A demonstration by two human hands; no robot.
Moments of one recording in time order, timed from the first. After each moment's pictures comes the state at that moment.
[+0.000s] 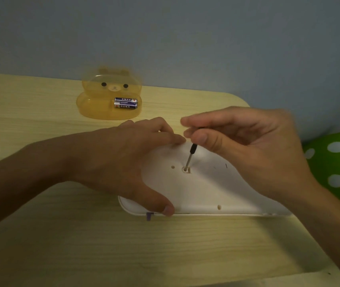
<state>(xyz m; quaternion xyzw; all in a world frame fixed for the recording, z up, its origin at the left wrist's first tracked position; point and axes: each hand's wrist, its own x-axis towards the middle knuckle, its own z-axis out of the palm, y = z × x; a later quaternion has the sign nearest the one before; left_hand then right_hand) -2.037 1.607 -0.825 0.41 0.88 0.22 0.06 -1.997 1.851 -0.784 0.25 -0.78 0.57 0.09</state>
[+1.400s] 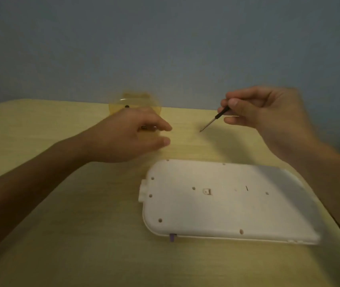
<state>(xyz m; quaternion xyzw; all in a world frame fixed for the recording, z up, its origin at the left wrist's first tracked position) -2.078 1.579 -0.801 0.25 0.93 0.28 -0.01 -2.091 1.866 -0.776 0.08 -0.74 0.66 0.09</state>
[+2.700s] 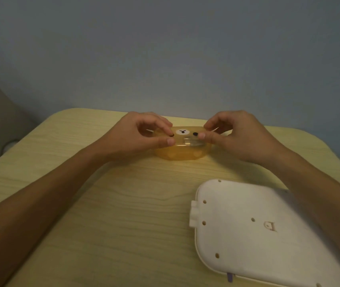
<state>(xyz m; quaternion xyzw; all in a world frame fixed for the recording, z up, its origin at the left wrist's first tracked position) -2.111 1.497 -0.834 0.18 0.86 0.47 -0.06 -2.148 1.768 -0.814 0.20 -0.92 0.35 0.03</state>
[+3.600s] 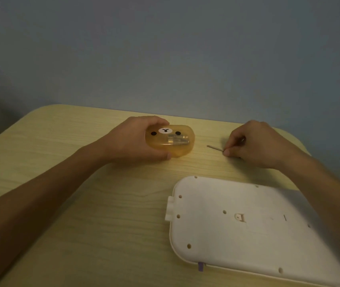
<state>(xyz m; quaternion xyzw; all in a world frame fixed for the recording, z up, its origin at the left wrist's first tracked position) -2.114 1.536 -0.835 0.12 0.96 0.27 -0.03 -2.146 1.836 -0.809 0.13 -0.97 0.19 -0.04</state>
